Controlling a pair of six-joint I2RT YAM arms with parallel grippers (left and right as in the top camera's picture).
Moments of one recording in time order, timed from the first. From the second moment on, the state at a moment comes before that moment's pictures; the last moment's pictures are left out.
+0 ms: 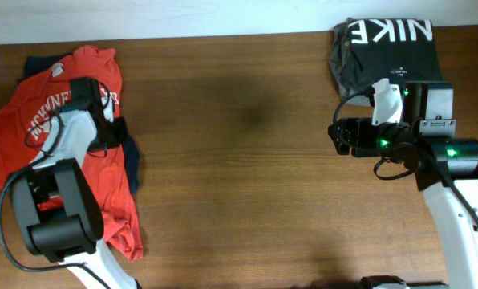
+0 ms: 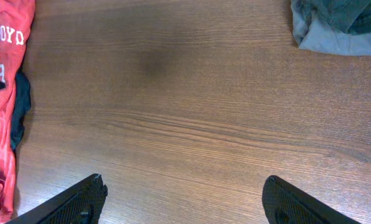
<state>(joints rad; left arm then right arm) 0.19 2.01 1.43 -0.73 -0.03 0.00 -0.02 1.25 1.28 -0.97 -0.34 0.05</state>
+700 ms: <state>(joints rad) 0.19 2.03 1.51 -0.82 -0.03 0.01 -0.02 1.25 1.28 -0.97 -0.34 0.05</state>
